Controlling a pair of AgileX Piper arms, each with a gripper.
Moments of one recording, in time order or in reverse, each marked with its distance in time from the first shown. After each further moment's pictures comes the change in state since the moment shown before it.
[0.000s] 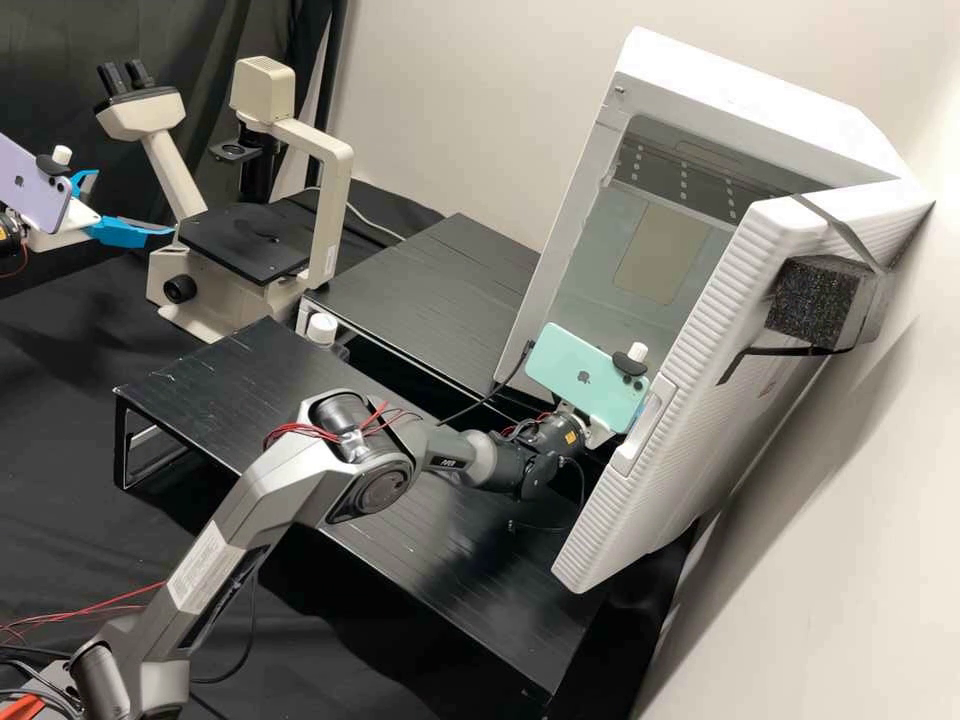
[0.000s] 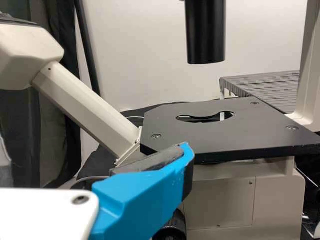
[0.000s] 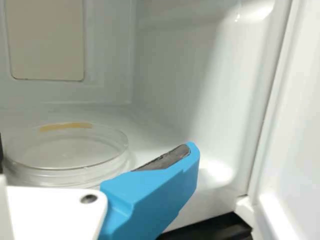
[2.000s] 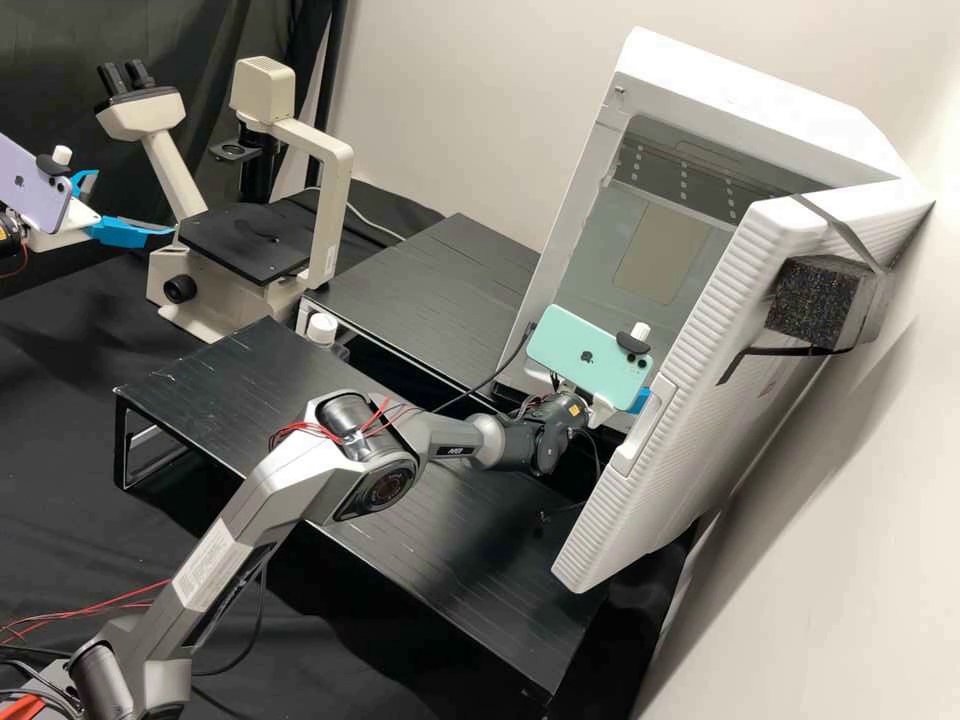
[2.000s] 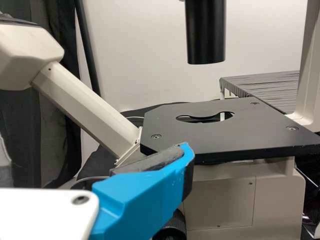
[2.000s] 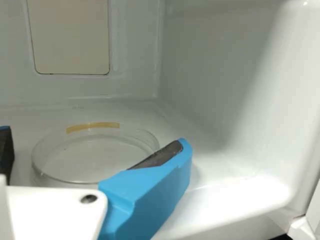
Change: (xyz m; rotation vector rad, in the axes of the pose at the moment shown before) left arm 0.000 0.000 0.000 0.000 0.000 0.000; right arm 0.021 -0.005 -0.018 0.026 0.011 -0.118
